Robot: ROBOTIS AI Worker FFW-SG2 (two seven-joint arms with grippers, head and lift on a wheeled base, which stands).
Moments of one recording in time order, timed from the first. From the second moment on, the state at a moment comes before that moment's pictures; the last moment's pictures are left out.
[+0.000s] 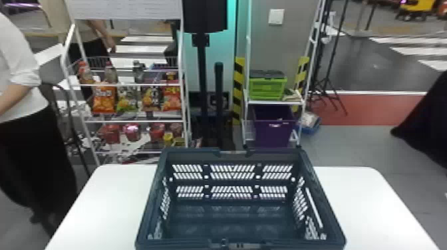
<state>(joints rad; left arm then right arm) 0.87 0.27 -0.10 -2.04 0.18 -0.44 0.21 0.94 -0.02 -0.12 -2.17 -0.13 -0.34 0.25</state>
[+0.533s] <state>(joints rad) 0.87 0.27 -0.10 -2.04 0.17 -0.45 0.21 0.95 -0.02 -0.13 -2.18 -0.13 -0.34 0.25</state>
